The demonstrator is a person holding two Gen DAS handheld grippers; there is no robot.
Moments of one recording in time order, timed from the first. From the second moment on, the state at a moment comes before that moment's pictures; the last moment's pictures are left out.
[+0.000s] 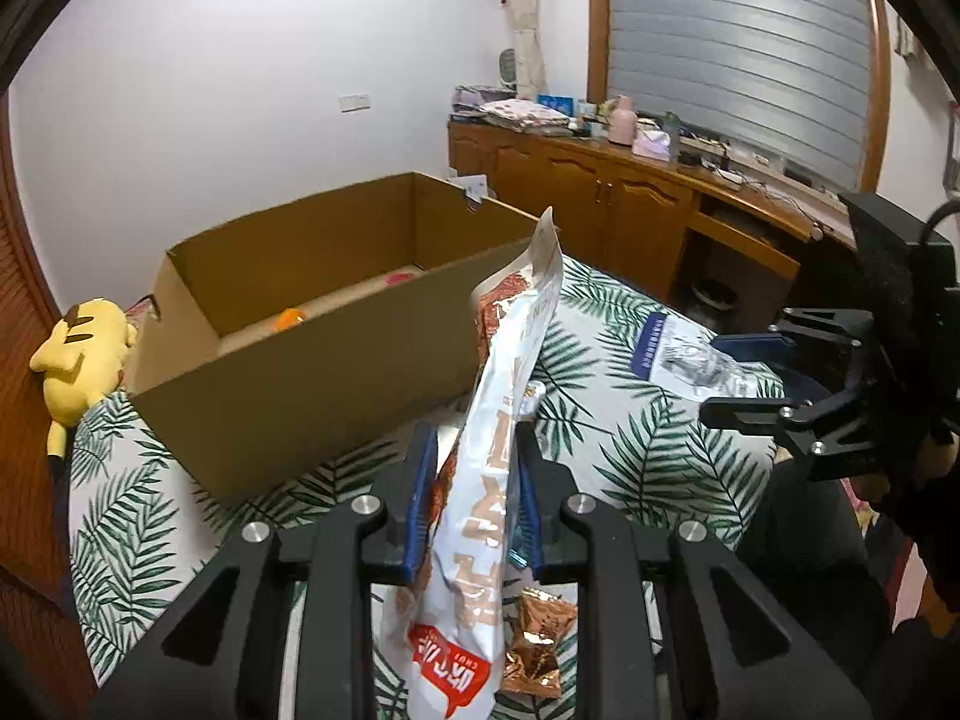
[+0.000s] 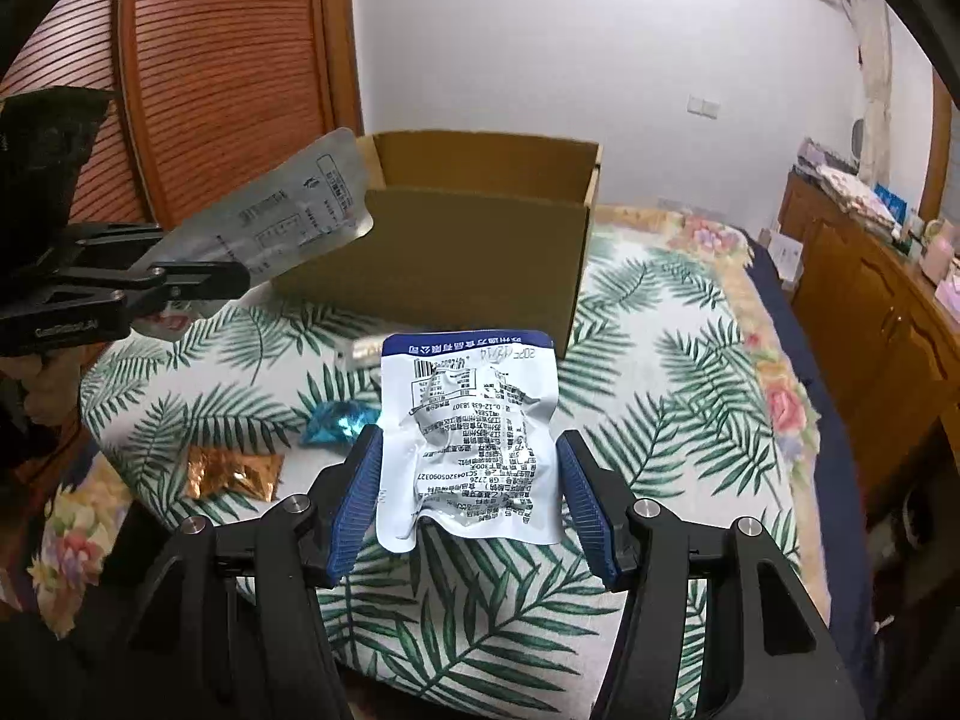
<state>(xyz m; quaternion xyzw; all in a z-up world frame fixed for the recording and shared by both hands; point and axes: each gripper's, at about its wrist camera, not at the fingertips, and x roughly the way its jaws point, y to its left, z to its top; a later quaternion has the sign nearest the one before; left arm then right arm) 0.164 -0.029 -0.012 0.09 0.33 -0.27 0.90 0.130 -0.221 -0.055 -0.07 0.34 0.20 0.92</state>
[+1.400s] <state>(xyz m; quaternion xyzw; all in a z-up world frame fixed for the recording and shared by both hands) 0.339 0.003 0.019 0.05 0.29 -0.21 0.93 0.289 -0.139 0.008 -0.12 0.26 0.25 0.92</state>
